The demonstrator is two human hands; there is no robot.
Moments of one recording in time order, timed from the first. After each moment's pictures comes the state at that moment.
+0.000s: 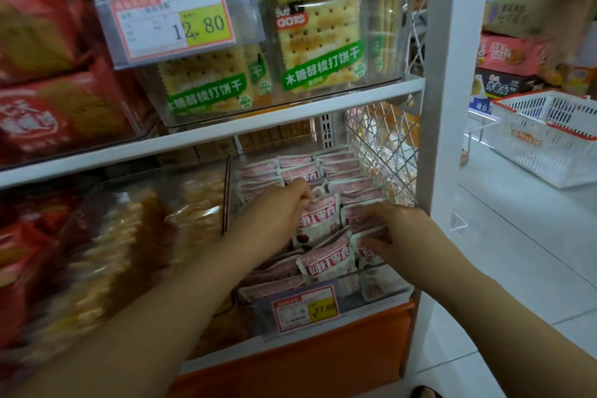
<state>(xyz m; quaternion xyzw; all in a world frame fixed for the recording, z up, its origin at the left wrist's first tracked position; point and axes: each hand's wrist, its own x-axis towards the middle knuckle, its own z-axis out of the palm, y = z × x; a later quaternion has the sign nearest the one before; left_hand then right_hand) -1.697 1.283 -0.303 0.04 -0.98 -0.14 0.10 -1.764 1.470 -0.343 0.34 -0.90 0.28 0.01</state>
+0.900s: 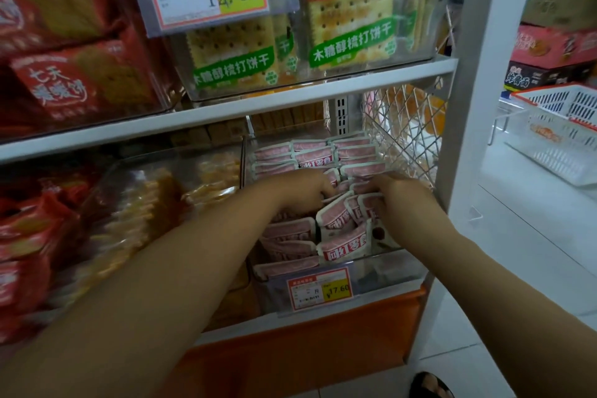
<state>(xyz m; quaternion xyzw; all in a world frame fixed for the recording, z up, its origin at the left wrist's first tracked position) -1.746 1.261 -0.310 -0.01 -0.99 -0.08 -0.13 -1.781 1.439 -0.342 0.32 -0.93 0.19 0.04</state>
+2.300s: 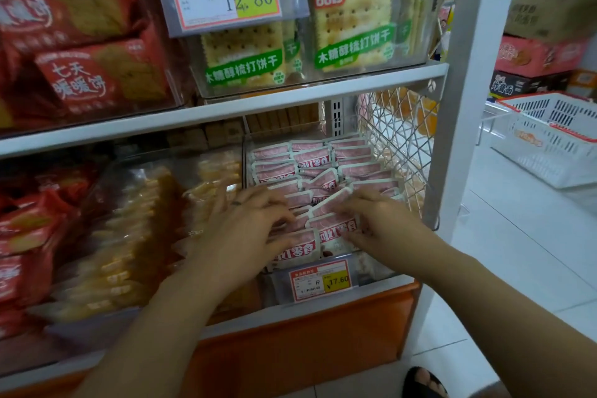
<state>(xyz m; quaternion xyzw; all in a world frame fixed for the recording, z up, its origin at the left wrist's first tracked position) -1.620 1.267 -0.312 0.08 -0.99 -0.01 0.08 -1.743 1.448 -0.343 0.47 -0.85 0.25 0.01</state>
